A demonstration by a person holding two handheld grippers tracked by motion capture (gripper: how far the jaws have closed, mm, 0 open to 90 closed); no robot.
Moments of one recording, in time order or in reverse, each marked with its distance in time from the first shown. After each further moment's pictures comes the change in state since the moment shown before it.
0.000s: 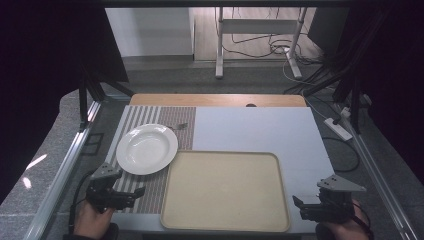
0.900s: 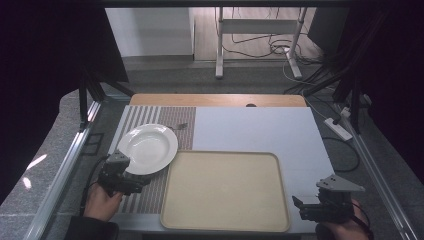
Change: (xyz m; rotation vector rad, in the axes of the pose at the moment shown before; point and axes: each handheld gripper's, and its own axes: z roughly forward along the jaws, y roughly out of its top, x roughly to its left) left arm 0.020 0.028 0.037 0.052 -0.008 0.025; right arm 0.001 0.000 0.001 0.006 -0.001 -0.008
